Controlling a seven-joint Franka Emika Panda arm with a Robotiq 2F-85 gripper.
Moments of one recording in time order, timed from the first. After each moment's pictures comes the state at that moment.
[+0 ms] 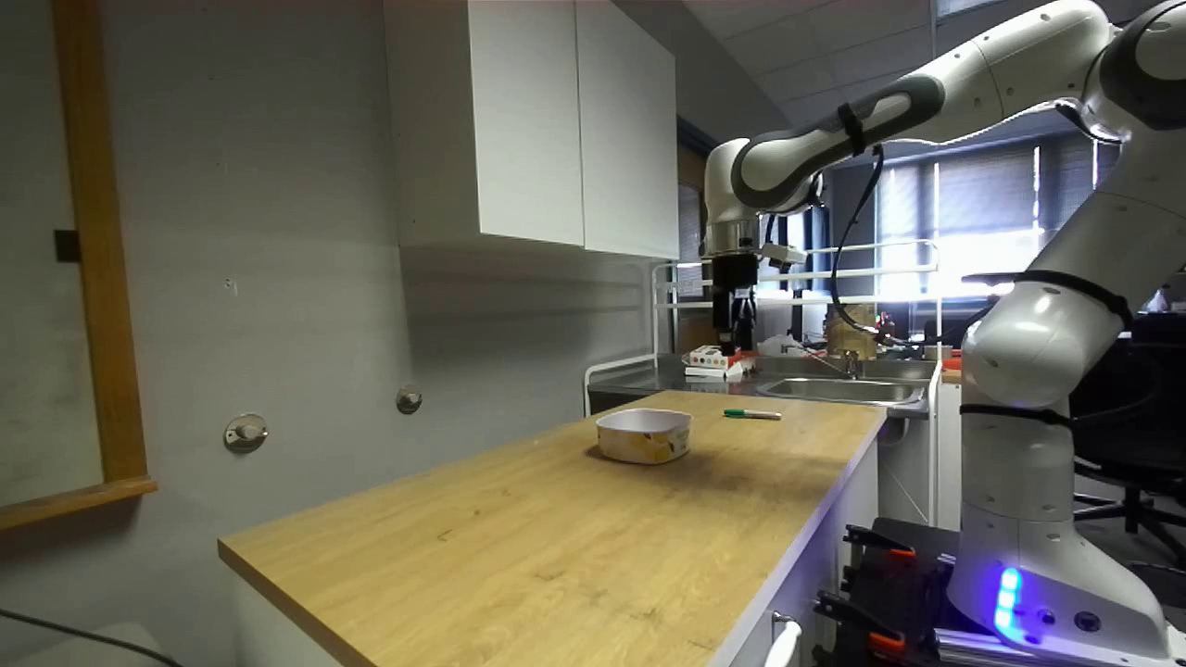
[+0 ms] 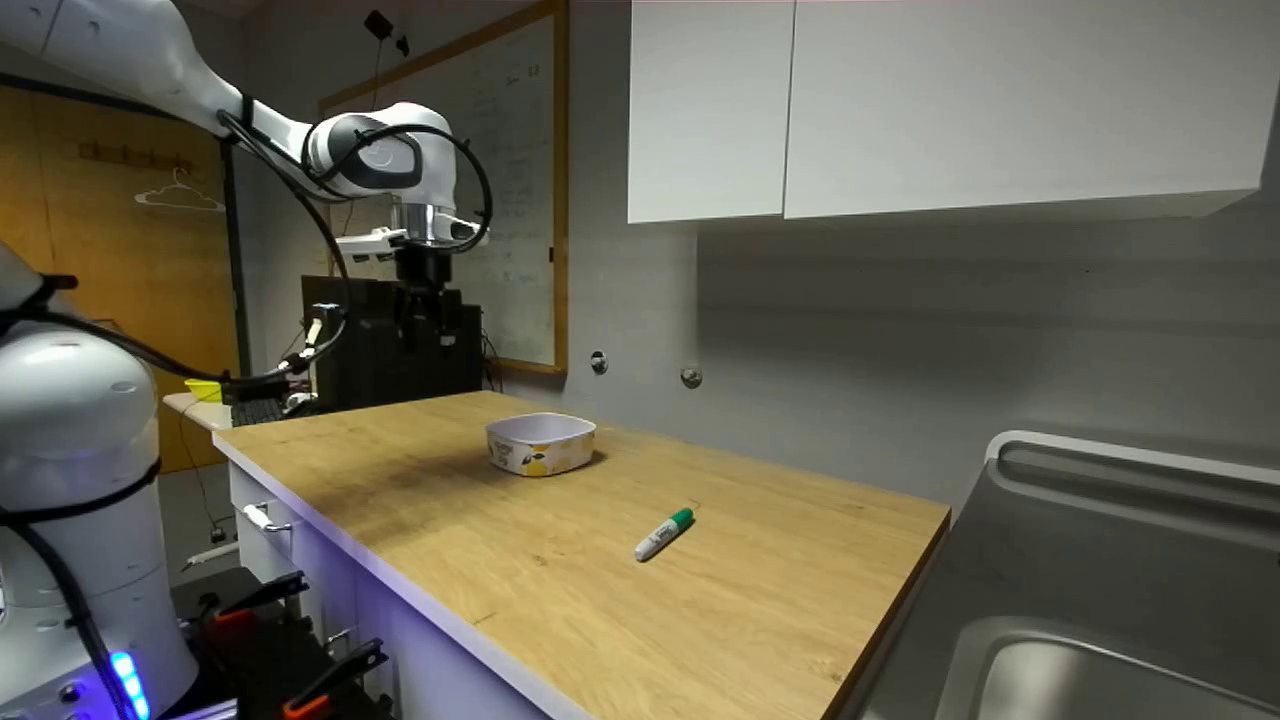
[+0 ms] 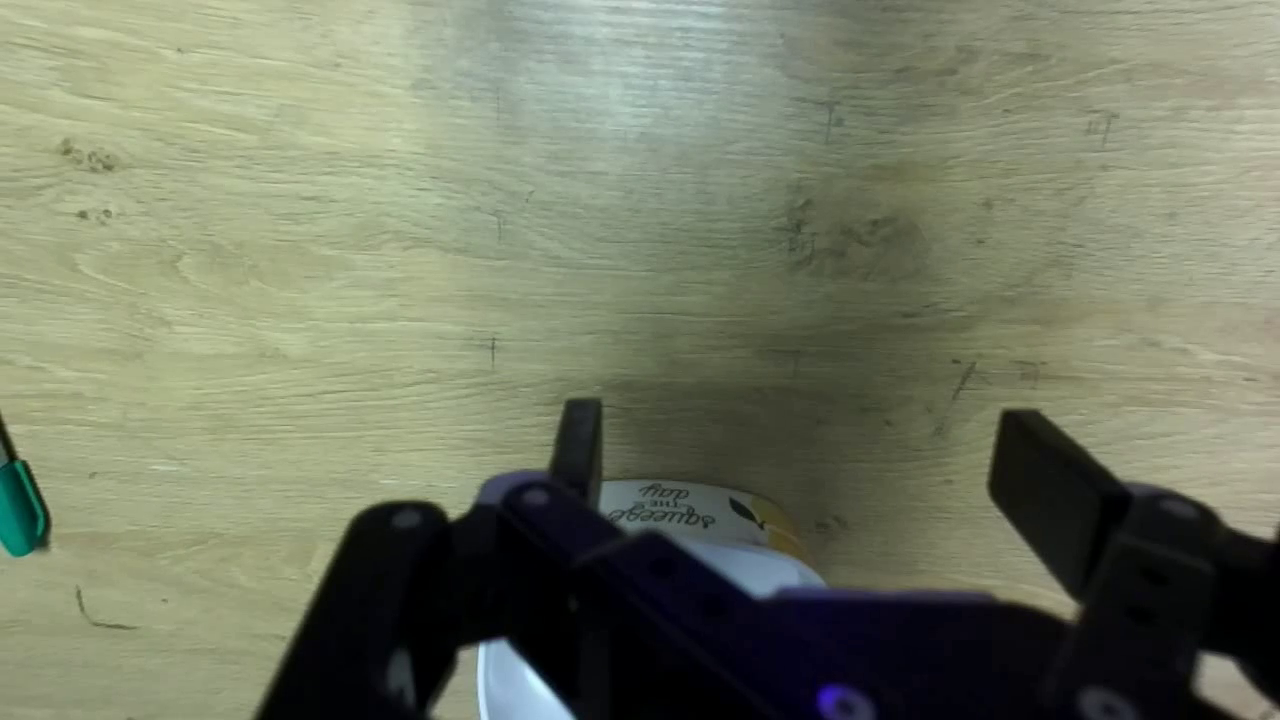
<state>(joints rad) -0.01 -0.62 0.00 -2.50 -0.01 1.88 -0.02</state>
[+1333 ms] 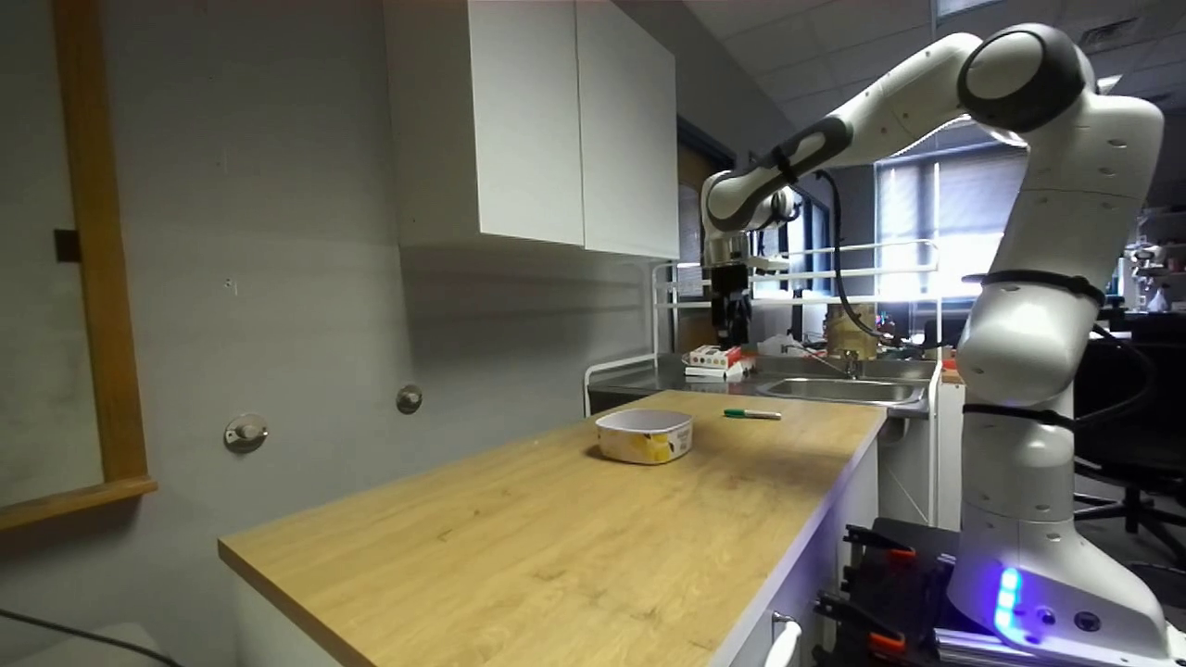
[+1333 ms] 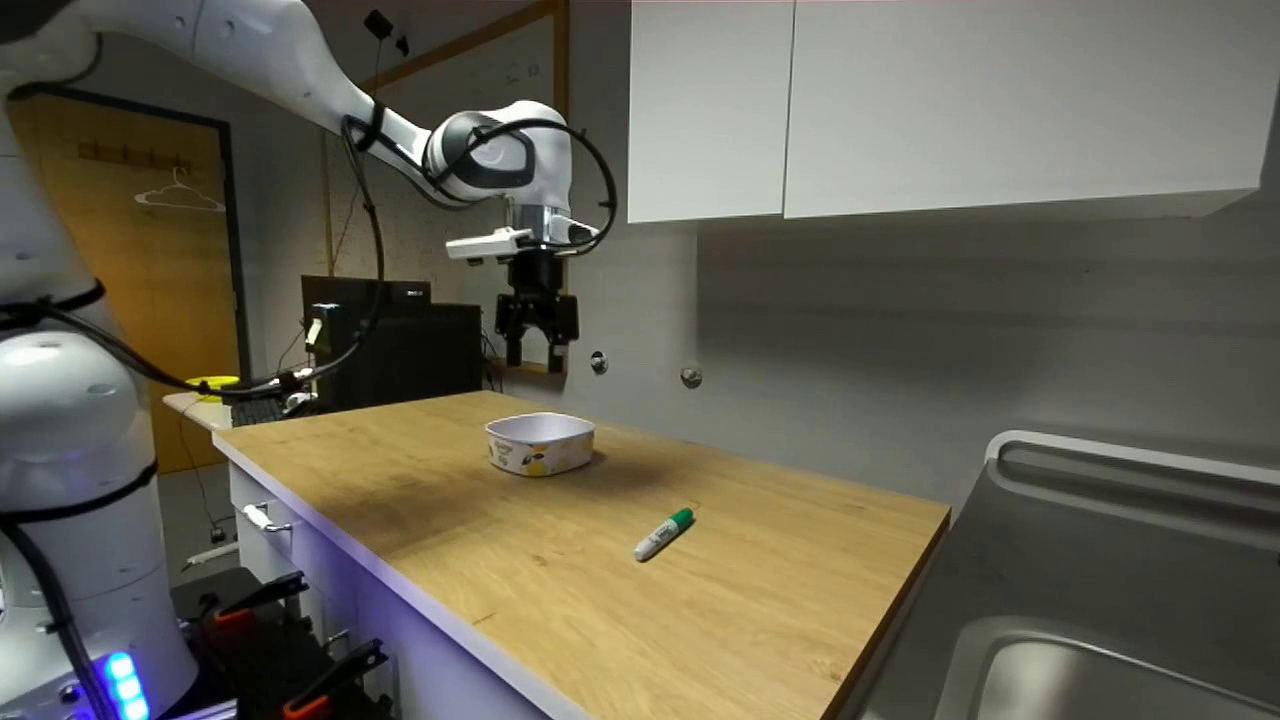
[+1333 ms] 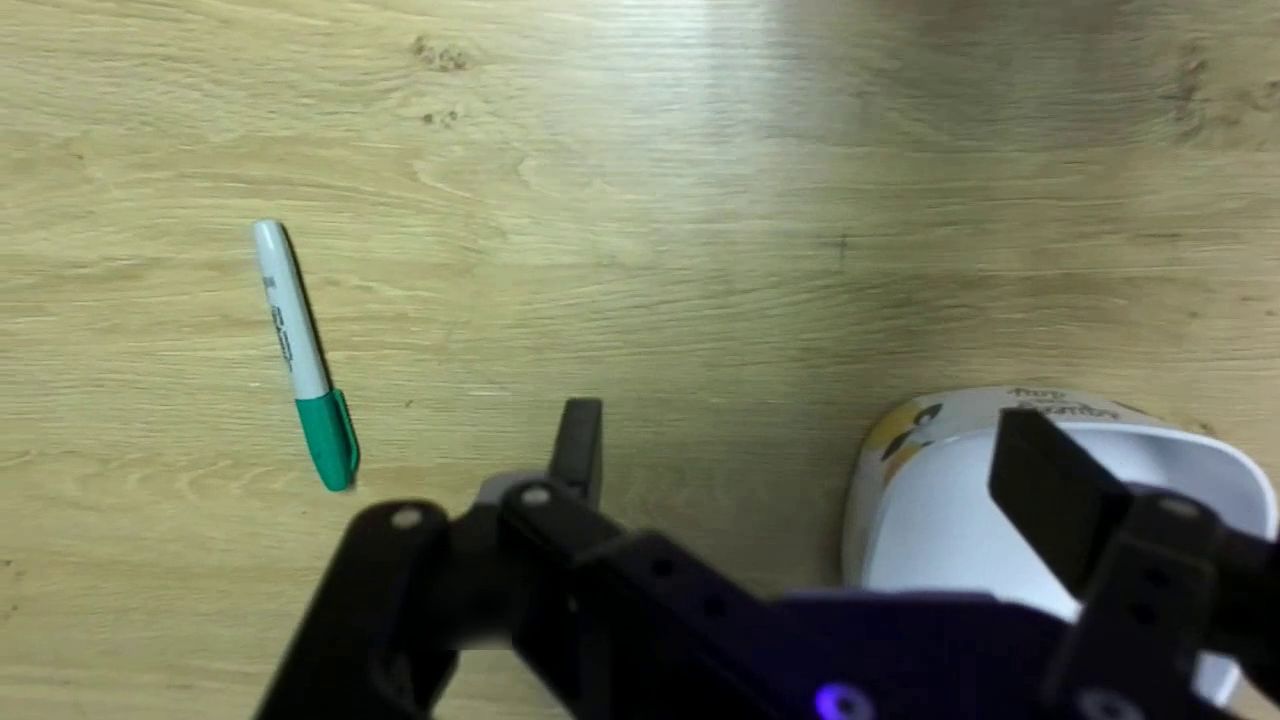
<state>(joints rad) -0.11 -0.28 -0.22 -2.21 -0.12 1.90 -0.25</state>
